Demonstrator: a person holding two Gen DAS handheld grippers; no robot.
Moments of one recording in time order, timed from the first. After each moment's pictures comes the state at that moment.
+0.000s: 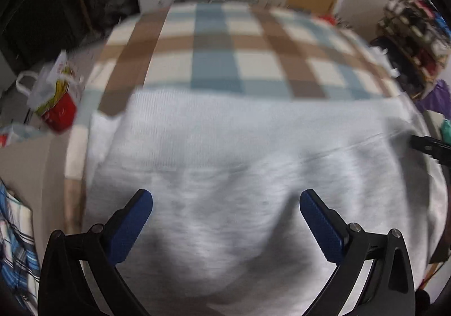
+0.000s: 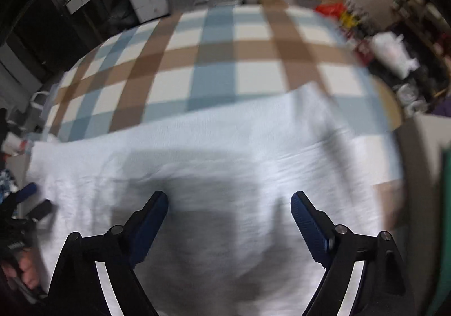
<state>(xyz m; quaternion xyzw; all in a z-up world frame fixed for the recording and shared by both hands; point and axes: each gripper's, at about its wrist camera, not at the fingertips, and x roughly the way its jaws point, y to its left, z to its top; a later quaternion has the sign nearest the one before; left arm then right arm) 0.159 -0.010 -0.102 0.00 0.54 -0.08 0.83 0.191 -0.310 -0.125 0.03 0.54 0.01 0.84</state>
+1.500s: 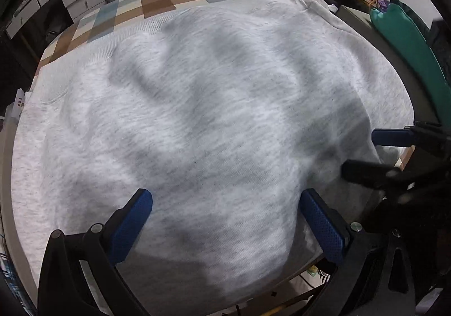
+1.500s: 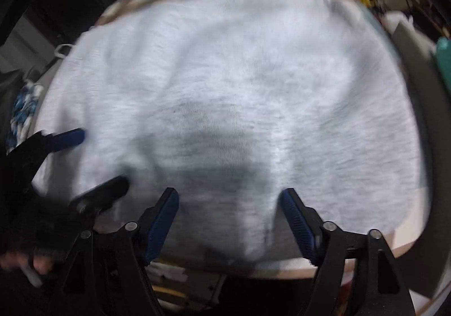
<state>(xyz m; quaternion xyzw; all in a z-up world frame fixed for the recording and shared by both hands) 0.029 -0.117 -0.105 0.10 0.54 -0.21 0.81 0.045 -0.269 -0.156 0.04 0.60 0.06 0.80</state>
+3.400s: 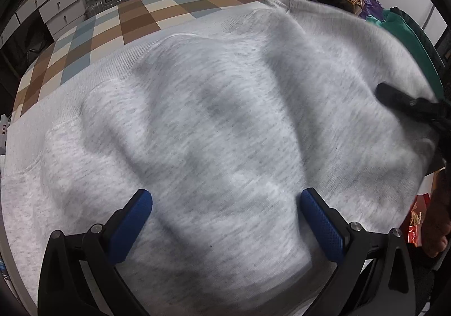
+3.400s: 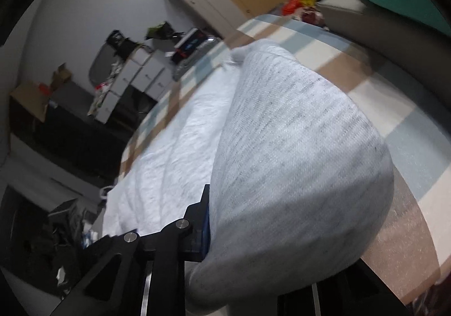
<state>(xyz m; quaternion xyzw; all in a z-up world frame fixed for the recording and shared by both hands) 0.070 -0.127 -0.105 0.11 0.52 -0.26 0.80 0.041 -0.358 -0.148 0.34 0.37 0.06 0.86</state>
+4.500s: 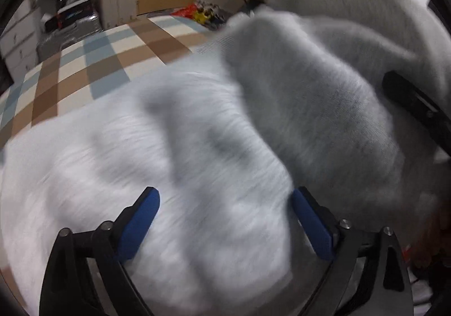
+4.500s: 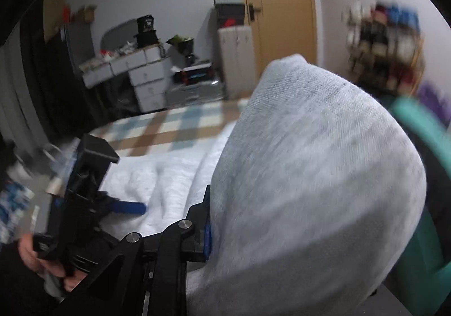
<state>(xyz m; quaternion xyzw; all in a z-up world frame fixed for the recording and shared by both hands) 0.106 -0.241 -0.067 0.06 0.47 -0.37 0.80 0.046 -0.364 -0.063 0.04 0.29 -0.03 0.96</state>
